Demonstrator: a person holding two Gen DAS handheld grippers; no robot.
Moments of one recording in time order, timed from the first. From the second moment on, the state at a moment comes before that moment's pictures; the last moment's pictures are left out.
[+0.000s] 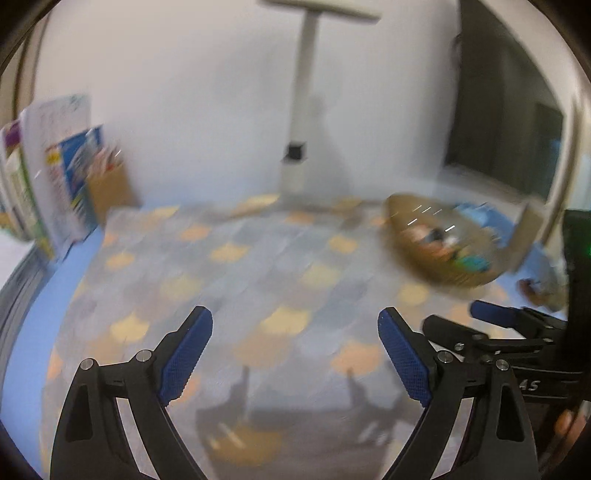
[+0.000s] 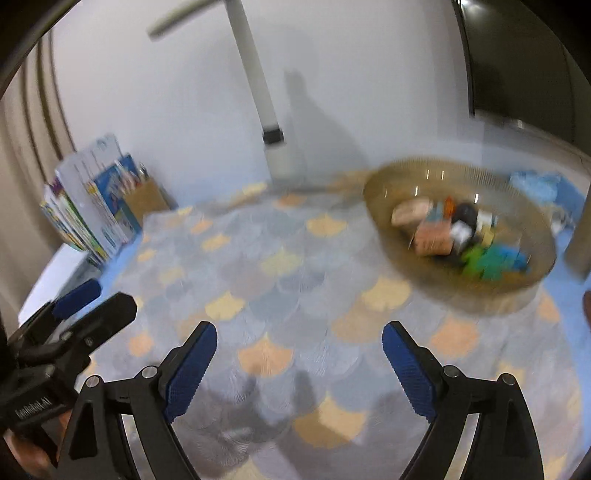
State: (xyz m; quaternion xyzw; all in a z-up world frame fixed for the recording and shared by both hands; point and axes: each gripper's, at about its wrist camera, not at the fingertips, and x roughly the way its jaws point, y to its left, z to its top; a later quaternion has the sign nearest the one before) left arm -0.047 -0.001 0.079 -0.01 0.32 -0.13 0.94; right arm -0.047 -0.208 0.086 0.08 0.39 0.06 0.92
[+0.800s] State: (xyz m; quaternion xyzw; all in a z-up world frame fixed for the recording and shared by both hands) left arm -0.030 0.000 0.021 -0.03 0.37 -0.07 0.93; right arm -0.031 -0.202 0.027 0.02 0.39 0.00 0.92
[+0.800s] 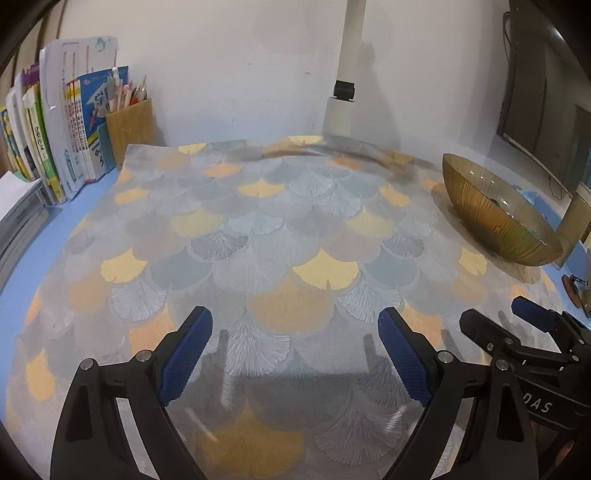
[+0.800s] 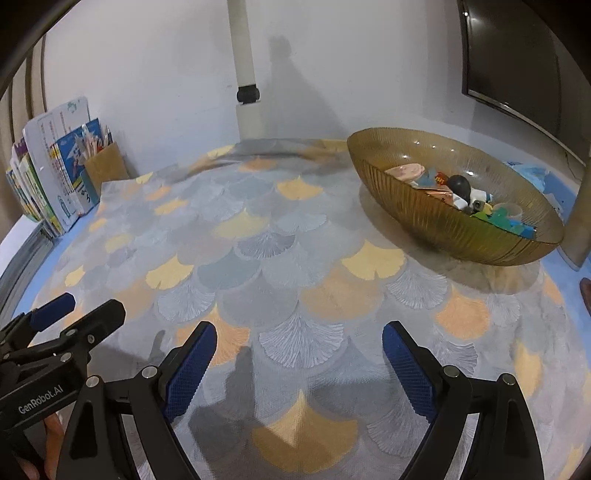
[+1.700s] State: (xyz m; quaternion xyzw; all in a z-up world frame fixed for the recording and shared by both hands) left arm -0.027 0.003 0.016 -0.04 0.39 -0.06 0.92; right arm -0.026 -0.200 0.020 0.02 0.41 0.01 0.91
